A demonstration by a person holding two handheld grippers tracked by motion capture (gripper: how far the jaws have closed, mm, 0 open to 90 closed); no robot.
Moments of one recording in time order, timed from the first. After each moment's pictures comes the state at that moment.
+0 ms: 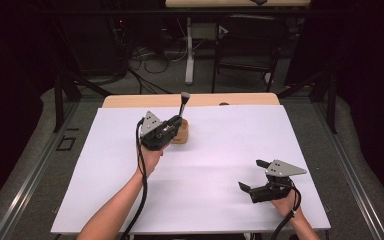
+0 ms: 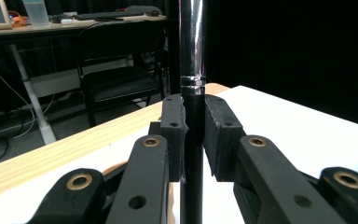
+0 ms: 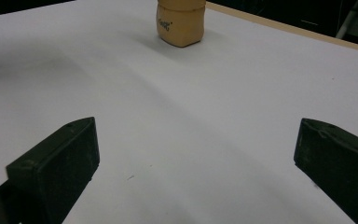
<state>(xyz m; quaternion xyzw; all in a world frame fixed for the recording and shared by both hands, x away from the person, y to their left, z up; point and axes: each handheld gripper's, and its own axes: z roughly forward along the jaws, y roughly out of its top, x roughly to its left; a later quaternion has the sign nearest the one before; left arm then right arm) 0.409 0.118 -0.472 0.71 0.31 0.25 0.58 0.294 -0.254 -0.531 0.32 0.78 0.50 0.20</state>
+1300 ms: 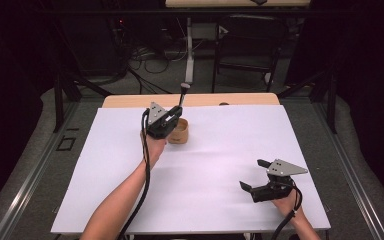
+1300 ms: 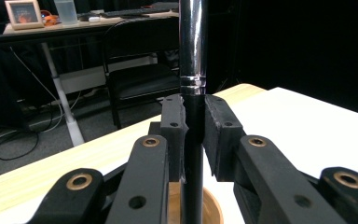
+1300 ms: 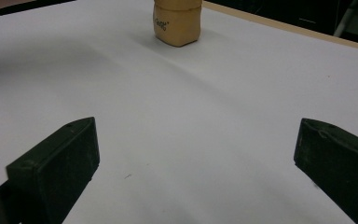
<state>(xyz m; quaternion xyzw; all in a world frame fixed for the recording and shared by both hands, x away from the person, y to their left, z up) 0.449 0.107 -0.481 0.70 0.34 0.29 0.56 0.294 -0.257 -0.530 0.32 0.78 0.50 0.20</state>
